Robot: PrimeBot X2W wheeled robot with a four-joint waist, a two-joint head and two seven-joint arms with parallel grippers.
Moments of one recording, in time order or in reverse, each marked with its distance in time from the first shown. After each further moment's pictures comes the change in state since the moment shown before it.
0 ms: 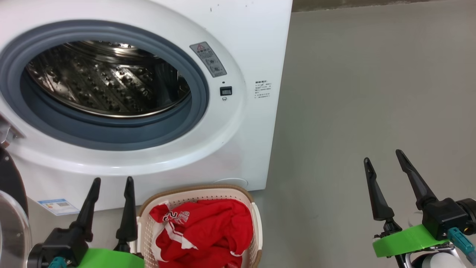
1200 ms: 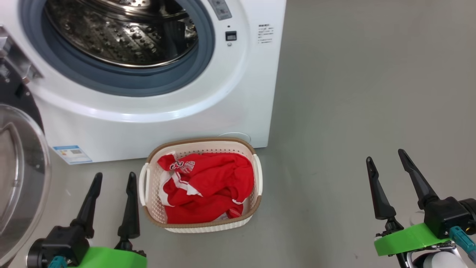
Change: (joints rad) left arm 0.000 0.016 -0.026 -0.058 -0.006 0.025 0.016; right arm -0.005 0.000 -0.010 0.009 0.005 0.000 0.000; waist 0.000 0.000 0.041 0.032
